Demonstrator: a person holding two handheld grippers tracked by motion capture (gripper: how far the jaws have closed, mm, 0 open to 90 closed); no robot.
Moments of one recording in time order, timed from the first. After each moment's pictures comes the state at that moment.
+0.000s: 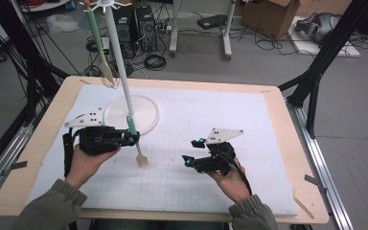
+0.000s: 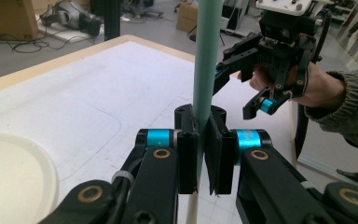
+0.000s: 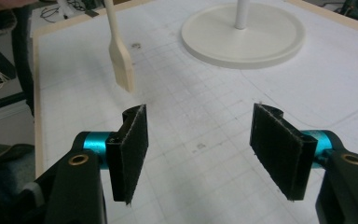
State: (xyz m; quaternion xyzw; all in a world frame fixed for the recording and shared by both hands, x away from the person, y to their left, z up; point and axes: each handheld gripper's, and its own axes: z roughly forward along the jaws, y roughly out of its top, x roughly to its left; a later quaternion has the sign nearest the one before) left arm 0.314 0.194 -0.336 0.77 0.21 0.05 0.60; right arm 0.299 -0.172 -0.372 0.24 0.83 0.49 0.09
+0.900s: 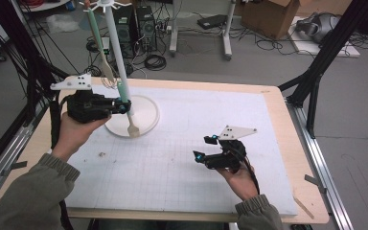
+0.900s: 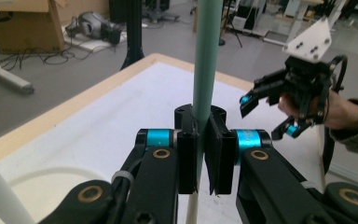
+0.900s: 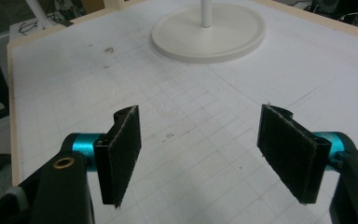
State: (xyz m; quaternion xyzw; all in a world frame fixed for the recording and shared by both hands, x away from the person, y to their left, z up) left arm 0.360 0.213 -0.269 0.77 0.20 0.09 0.59; right arm 0.305 -0.200 -0.375 0.28 0.81 0.50 0.11
